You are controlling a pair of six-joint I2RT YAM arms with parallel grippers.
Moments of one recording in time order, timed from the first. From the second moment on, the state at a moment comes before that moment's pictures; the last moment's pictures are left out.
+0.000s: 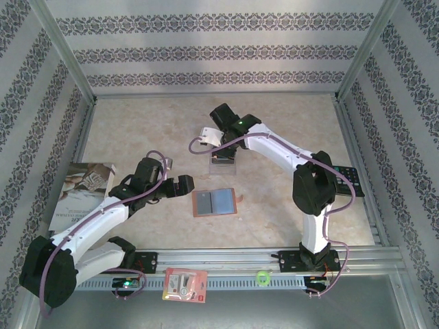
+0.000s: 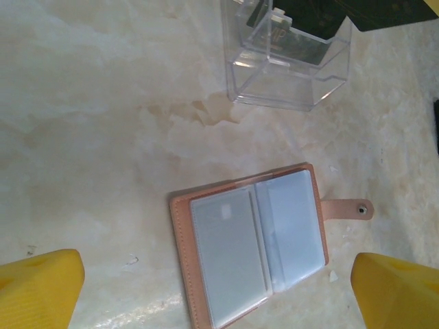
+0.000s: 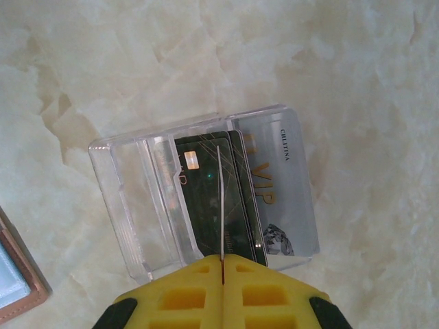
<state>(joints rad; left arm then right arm) -0.42 1.04 0.56 -0.32 0.27 -0.63 0.64 1.94 1.69 -0.87 0.04 -0.69</state>
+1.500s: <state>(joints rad) -0.39 1.06 0.48 -0.20 0.32 -0.70 0.89 1.69 1.34 -0.40 0.17 -0.19</state>
